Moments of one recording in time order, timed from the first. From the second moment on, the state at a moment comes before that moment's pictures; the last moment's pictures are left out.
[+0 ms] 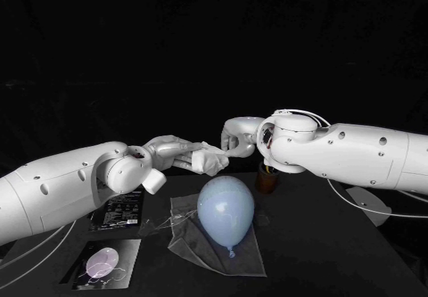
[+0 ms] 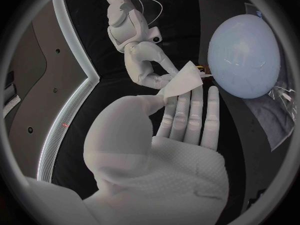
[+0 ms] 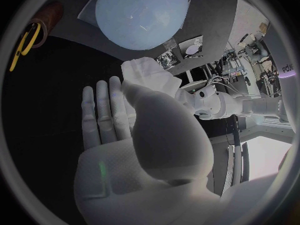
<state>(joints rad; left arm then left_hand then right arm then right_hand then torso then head) 1.39 -0.64 -0.09 1.31 -0.14 0.02 -0.05 1.20 -0.07 0.74 0.22 0.05 0.95 0.13 0.53 0.63 1.12 0.11 0.26 0.16 0.88 0.10 0.42 0.48 0.17 0.76 0.29 0.38 0.15 1.55 -0.70 -0.18 1.52 -1.38 -0.07 -0.30 1.54 -0.06 0.48 0.11 0.05 1.01 0.15 0.34 0.44 1.22 0.10 0.19 0.09 0.84 0.11 0.56 0.26 0.17 0.74 0.25 0.19 0.56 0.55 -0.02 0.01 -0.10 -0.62</state>
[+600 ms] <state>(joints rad) 1.39 -0.64 -0.09 1.31 -0.13 0.04 -0.06 1.30 -0.09 0.66 0.20 0.05 0.91 0.15 0.50 0.63 1.10 0.12 0.24 0.15 0.87 0.11 0.41 0.45 0.17 0.79 0.29 0.33 0.12 1.54 -0.70 -0.18 1.51 -1.27 -0.11 -0.28 1.52 -0.06 0.49 0.10 0.05 1.01 0.15 0.33 0.46 1.21 0.11 0.18 0.09 0.84 0.11 0.56 0.26 0.16 0.74 0.25 0.20 0.57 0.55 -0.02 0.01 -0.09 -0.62</state>
